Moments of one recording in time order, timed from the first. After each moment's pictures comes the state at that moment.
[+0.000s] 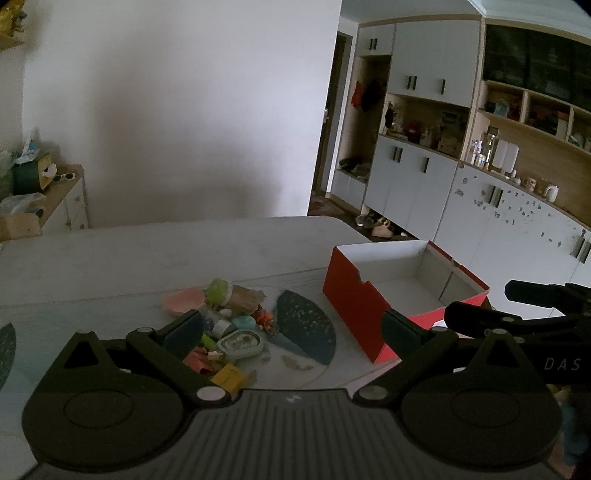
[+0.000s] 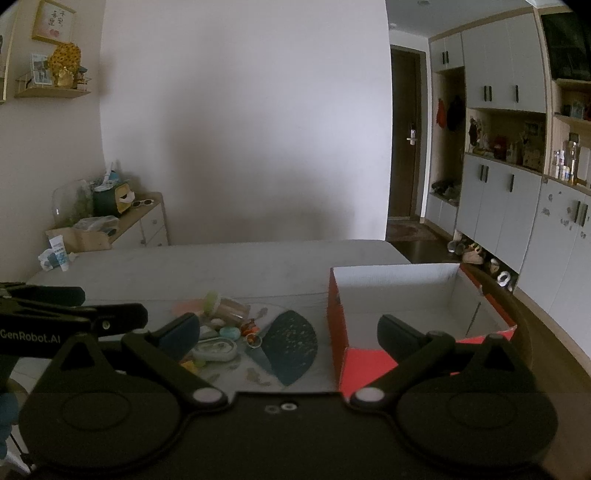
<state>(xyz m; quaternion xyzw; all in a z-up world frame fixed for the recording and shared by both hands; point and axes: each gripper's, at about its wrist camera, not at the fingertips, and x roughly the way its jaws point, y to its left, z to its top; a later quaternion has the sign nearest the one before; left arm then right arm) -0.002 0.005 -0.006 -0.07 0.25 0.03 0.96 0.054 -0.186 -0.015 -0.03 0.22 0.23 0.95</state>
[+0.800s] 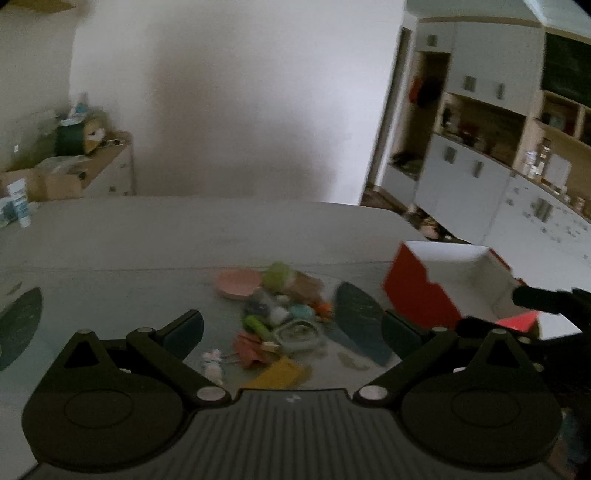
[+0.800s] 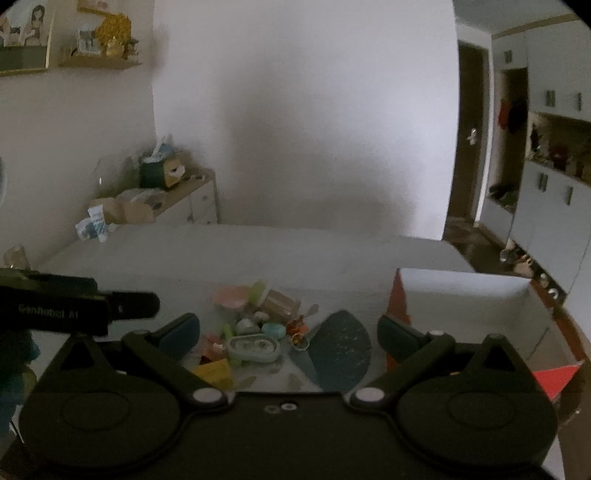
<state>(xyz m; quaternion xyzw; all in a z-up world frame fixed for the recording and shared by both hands) 0.019 0.058 -0.032 -0.11 0.28 0.11 0.95 0.092 -0.139 -0.033 -0.07 0.24 0.32 0.91</state>
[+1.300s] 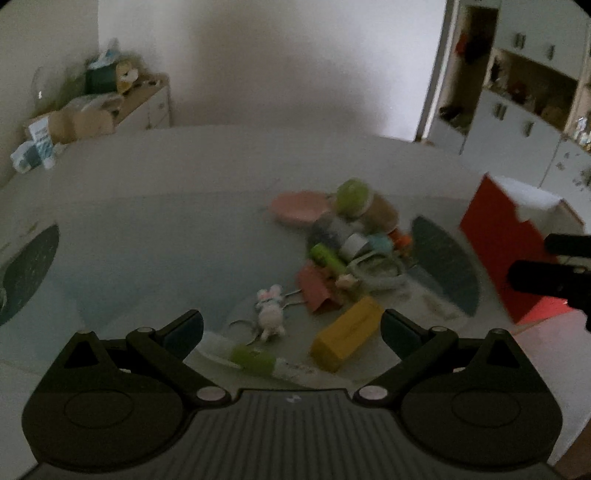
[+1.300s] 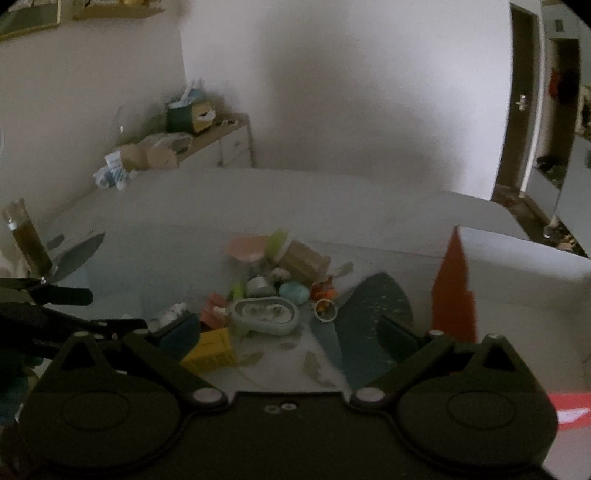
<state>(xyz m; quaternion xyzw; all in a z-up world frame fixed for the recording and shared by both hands) 0.043 0.096 -0.119 -0.11 0.37 0.17 0.91 0.153 -0.104 -0.086 -0.10 0.31 0.39 0.86</state>
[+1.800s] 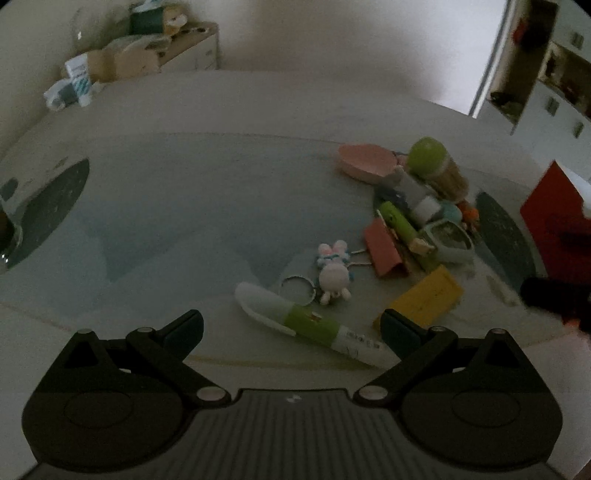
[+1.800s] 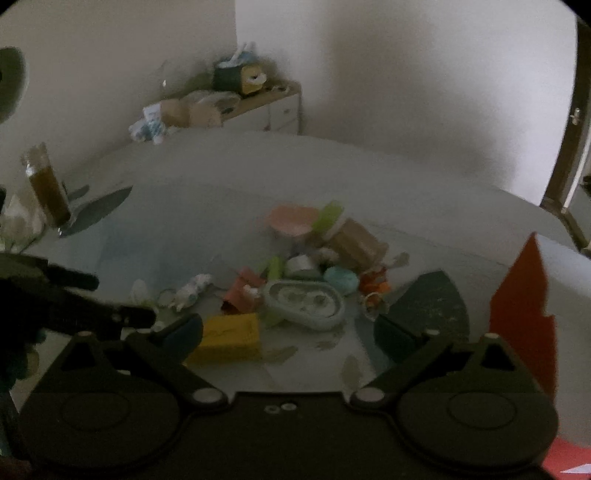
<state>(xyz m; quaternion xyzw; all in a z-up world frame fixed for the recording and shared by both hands) 0.041 0.131 -0.150 -0.17 0.42 0.23 0.86 0.165 -0.061 -0.118 -0.17 0.33 0.45 0.81</state>
